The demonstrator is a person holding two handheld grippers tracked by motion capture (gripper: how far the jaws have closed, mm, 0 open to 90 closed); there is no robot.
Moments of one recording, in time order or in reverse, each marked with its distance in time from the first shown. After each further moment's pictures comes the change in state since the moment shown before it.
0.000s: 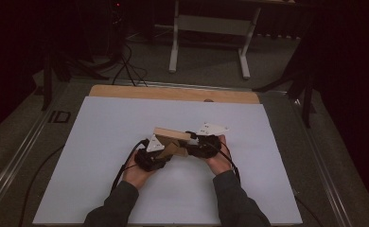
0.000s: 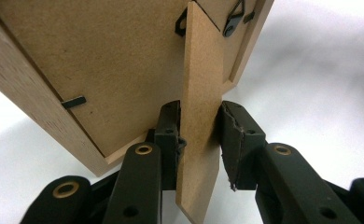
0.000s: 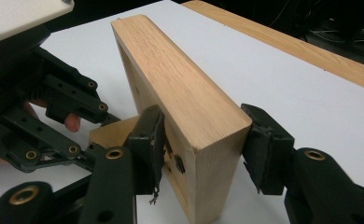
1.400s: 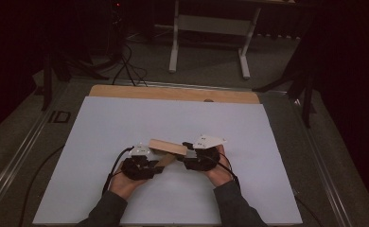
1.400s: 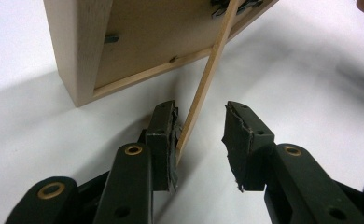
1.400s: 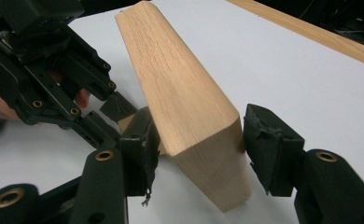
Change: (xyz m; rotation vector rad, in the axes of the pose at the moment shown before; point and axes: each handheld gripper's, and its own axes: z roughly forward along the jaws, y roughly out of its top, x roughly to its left) left arm 0.006 -0.031 -0.032 0.035 -0.164 -0.167; right arm 0.031 -0.013 -0.012 0.024 0.064 -0.050
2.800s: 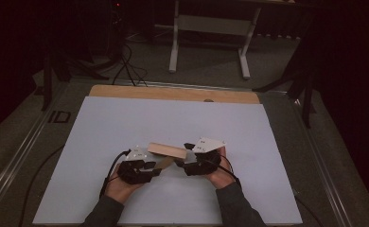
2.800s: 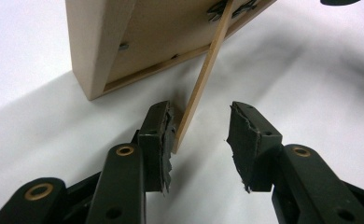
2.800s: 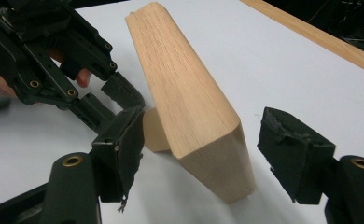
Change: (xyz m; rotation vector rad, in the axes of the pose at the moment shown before) left arm -0.009 -0.006 -0.015 -0.026 0.057 0.043; right arm 0.008 0.003 -0.009 0.020 0.021 -0.075
